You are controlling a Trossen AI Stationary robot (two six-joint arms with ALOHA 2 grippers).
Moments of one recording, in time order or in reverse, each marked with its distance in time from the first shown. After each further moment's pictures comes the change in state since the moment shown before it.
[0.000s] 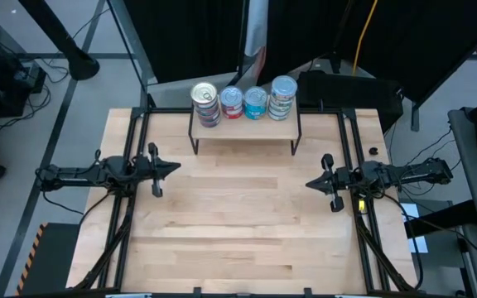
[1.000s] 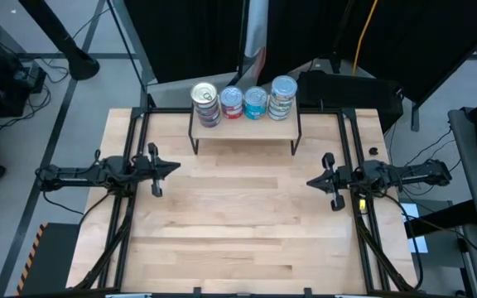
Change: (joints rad) left arm -0.002 -0.008 0.000 -0.013 -0.004 -0.023; right arm -0.016 -0.030 0.000 0.003 -0.005 0.007
